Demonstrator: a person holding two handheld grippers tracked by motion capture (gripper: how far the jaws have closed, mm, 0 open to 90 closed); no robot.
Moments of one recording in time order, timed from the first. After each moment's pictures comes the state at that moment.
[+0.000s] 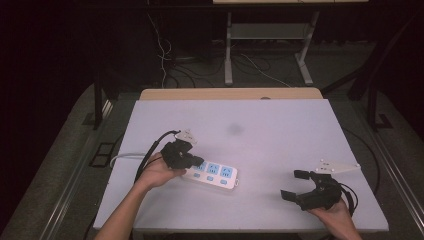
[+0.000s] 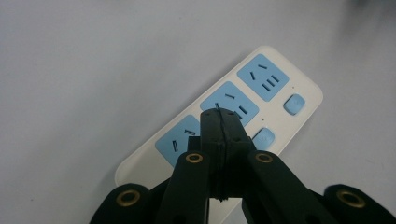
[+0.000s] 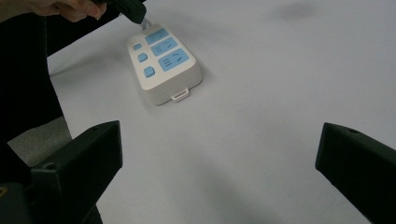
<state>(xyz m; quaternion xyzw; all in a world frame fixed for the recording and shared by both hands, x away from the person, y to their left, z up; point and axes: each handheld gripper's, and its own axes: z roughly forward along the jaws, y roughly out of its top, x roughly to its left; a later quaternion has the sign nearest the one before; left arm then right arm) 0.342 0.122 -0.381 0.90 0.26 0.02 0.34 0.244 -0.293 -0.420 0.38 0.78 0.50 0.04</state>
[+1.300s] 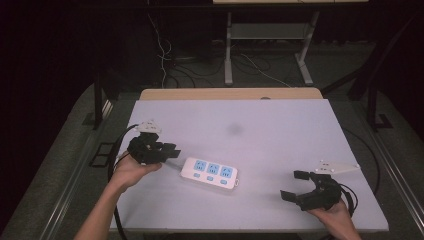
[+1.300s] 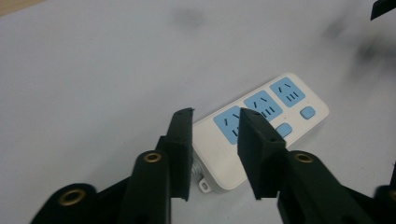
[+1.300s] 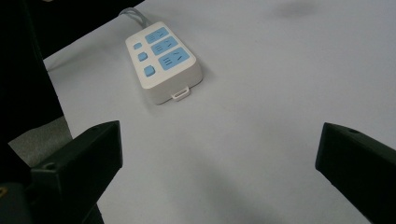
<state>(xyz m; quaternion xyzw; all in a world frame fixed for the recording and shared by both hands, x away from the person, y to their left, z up) 0.328 0.198 -0.347 0.85 0.34 0.07 0.40 0.243 -0.293 -0.421 0.38 0.78 0.50 0.03</state>
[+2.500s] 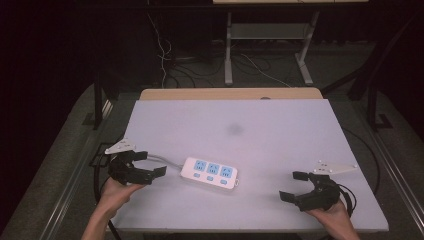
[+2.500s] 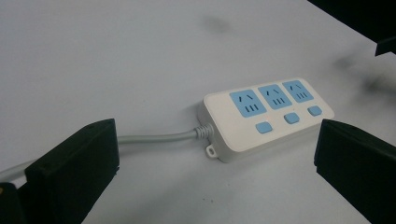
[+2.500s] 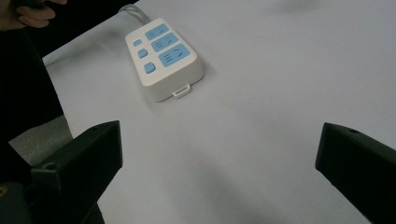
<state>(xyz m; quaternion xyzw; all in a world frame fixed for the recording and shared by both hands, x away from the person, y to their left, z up) 0.285 0.238 -0.380 0.78 0.41 0.09 0.46 0.243 -0.290 -0.423 0.38 0.78 0.50 0.03</state>
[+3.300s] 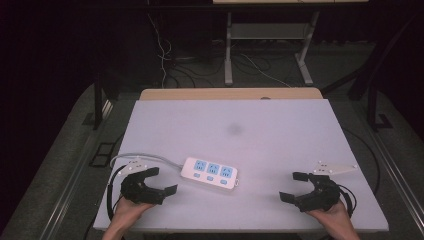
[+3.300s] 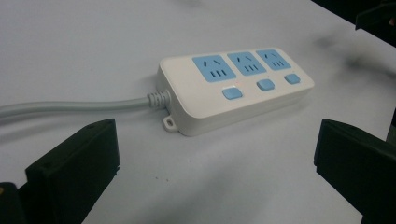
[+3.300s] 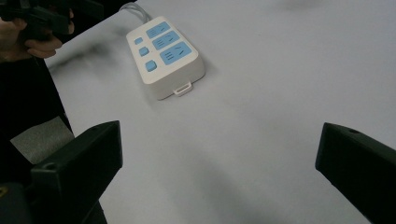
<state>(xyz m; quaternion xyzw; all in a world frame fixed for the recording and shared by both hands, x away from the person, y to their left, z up) 0.255 0.215 -0.420 0.78 0.39 0.07 0.48 0.242 -0.290 -0.423 0.38 0.78 0.49 0.03</state>
